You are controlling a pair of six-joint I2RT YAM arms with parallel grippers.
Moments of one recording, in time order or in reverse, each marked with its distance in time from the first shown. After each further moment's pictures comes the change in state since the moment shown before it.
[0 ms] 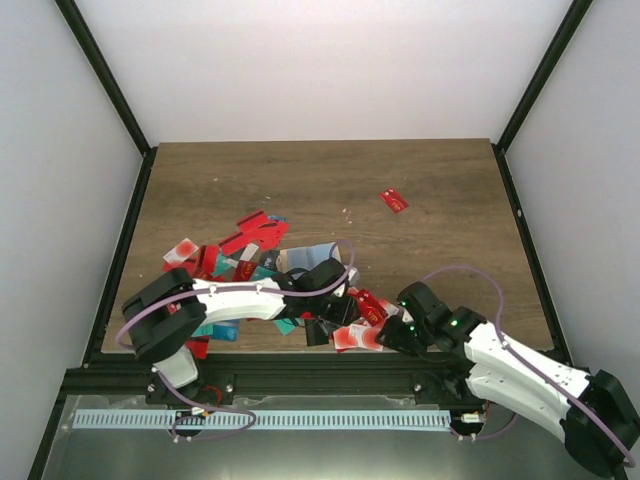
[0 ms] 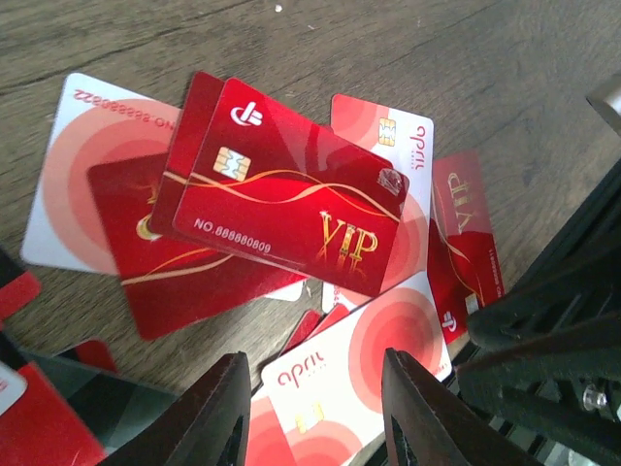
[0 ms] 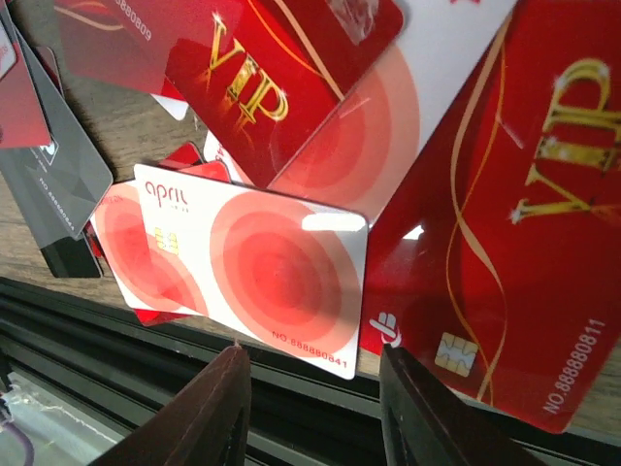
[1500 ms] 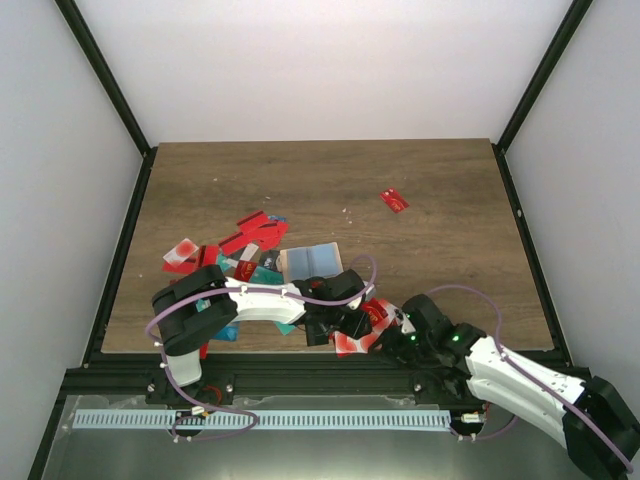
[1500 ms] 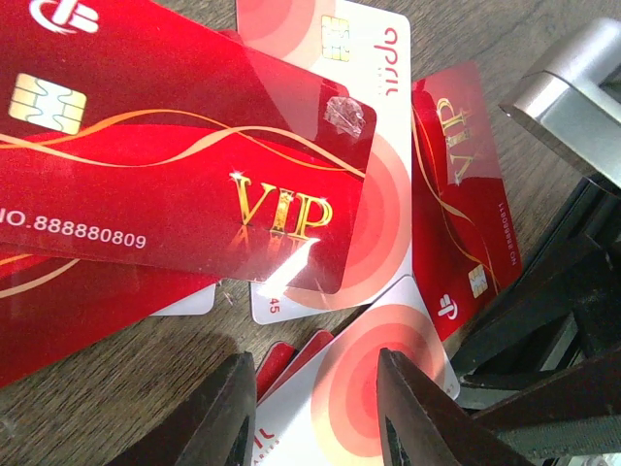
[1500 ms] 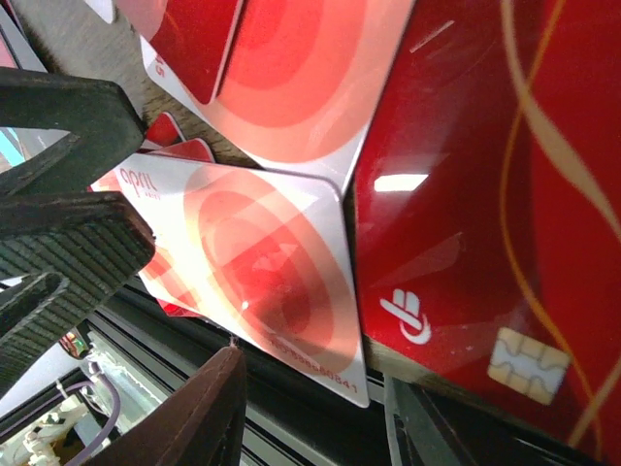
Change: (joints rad) left arm -0.069 0.179 0.088 0.021 0.058 0.045; right arm 0.000 -0.086 -0.201 0.220 -0.178 0.176
